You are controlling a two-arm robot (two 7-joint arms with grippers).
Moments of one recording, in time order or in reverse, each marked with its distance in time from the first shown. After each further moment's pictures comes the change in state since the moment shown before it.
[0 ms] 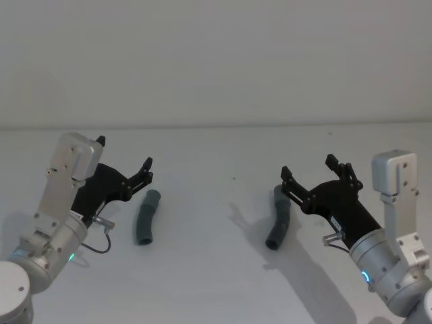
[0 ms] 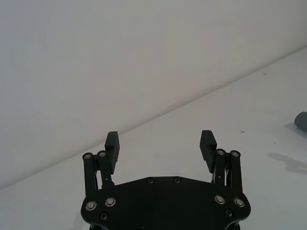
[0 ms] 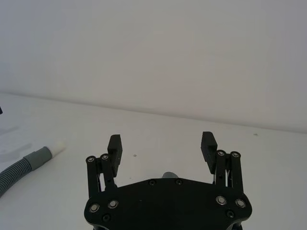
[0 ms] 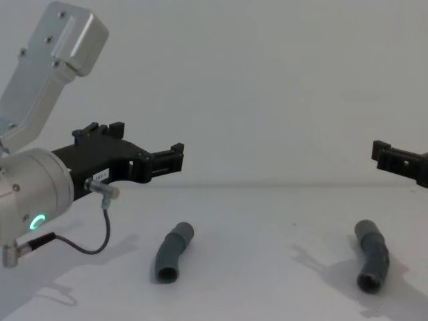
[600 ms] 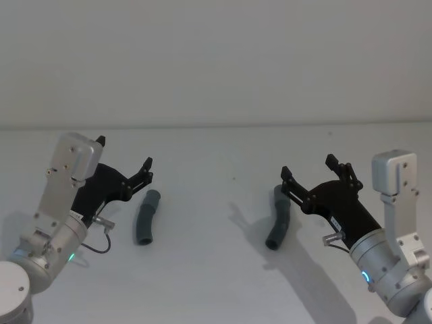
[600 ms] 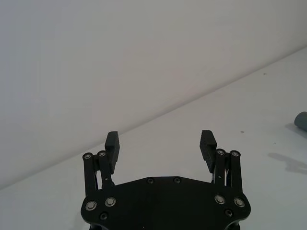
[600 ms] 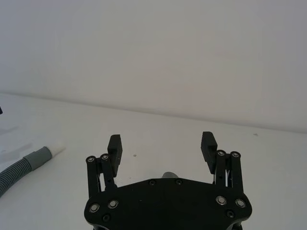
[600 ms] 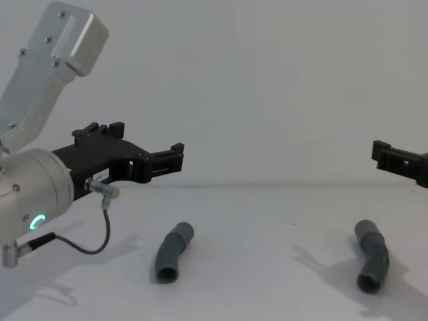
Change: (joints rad) left arm 0.000 0.000 0.000 0.000 0.000 0.000 0.000; right arm 0.000 0.000 0.000 0.000 0.000 0.000 0.000
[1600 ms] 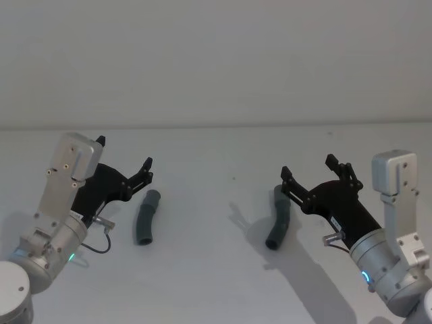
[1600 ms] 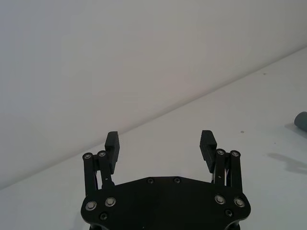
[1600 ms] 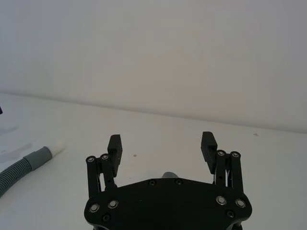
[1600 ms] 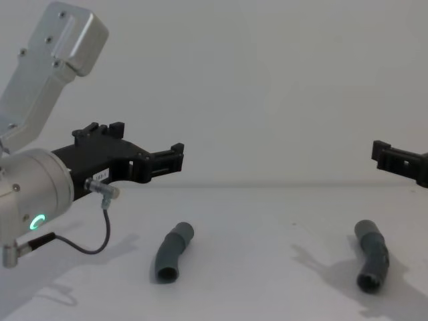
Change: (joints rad) left arm 0.000 0.000 0.000 0.000 0.000 0.000 0.000; right arm 0.000 0.000 0.000 0.000 0.000 0.000 0.000
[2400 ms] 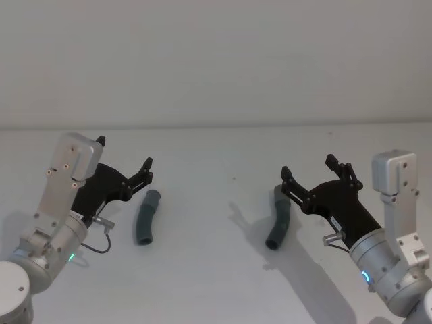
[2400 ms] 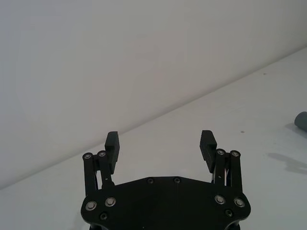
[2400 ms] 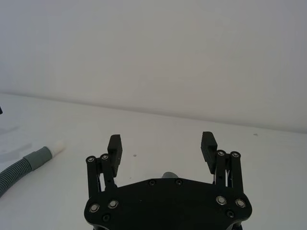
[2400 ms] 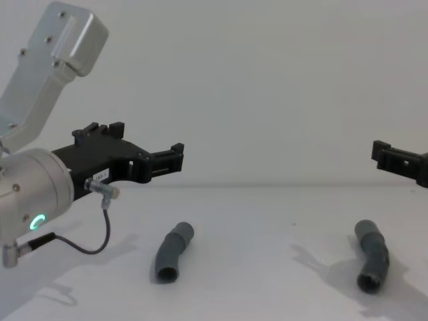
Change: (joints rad) left arm 0.000 0.000 0.000 0.000 0.000 0.000 0.000; right arm 0.000 0.000 0.000 0.000 0.000 0.000 0.000
